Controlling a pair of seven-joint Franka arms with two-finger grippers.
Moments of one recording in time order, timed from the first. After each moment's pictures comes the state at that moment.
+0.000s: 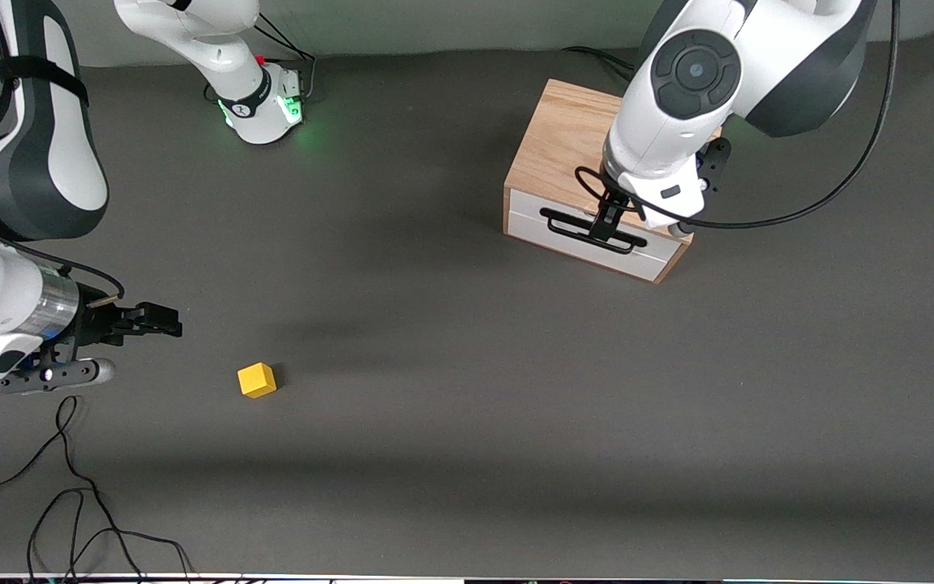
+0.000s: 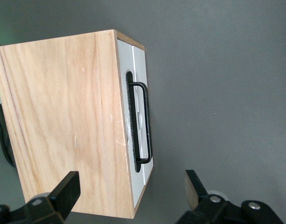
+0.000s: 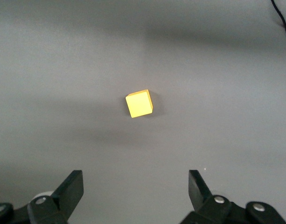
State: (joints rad) left arm -0.50 0.16 -0.06 -1.60 -0.09 1.54 -1.71; right arm 0.02 0.33 0.04 -1.48 0.04 1.75 -0.05
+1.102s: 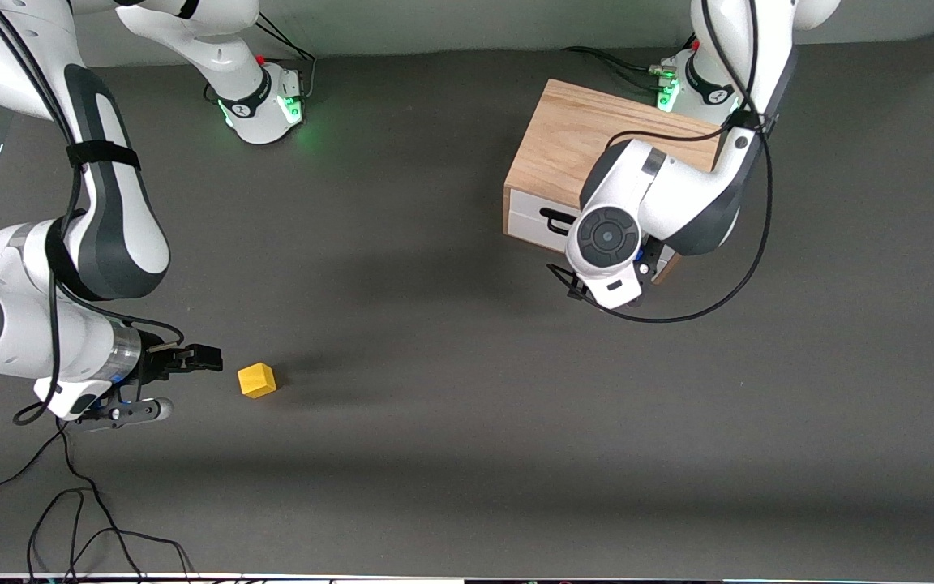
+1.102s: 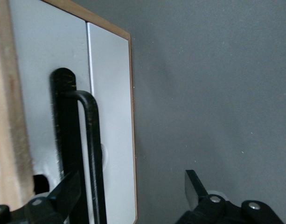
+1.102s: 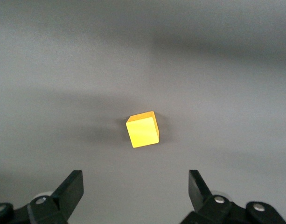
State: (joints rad) left arm -0.52 0.42 -0.06 -1.73 -0.07 1.81 -1.74; right arm 0.04 0.48 0.04 -1.48 0.04 1.90 -0.05
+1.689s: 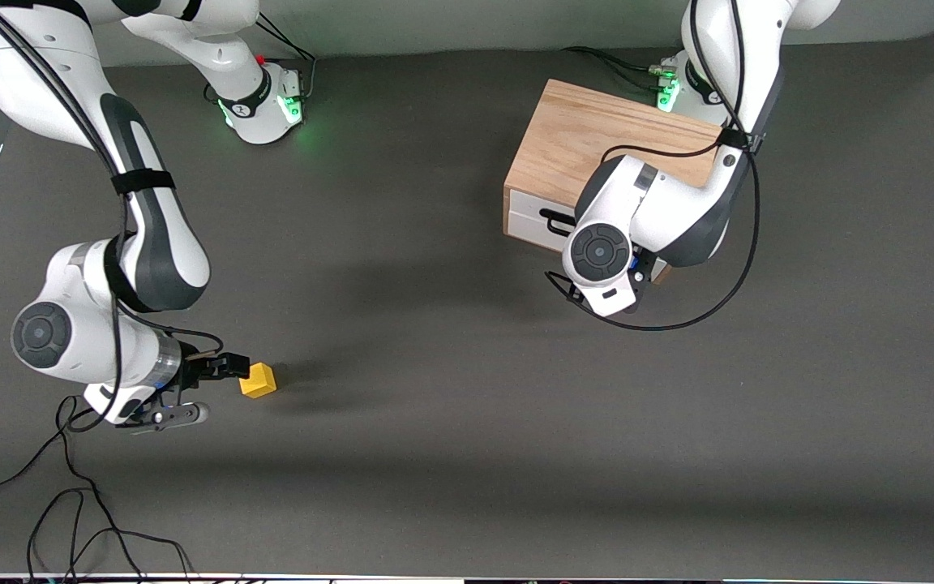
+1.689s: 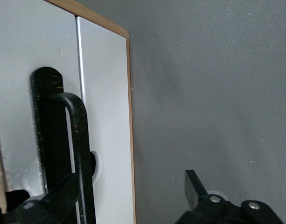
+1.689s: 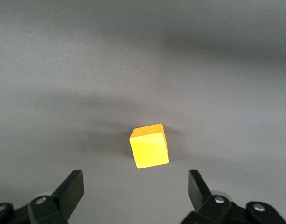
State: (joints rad) left arm -0.52 0.45 -0.06 -1.73 -0.07 1.82 -1.74; right arm 0.07 0.53 0.04 -1.59 0.03 2.07 -0.05
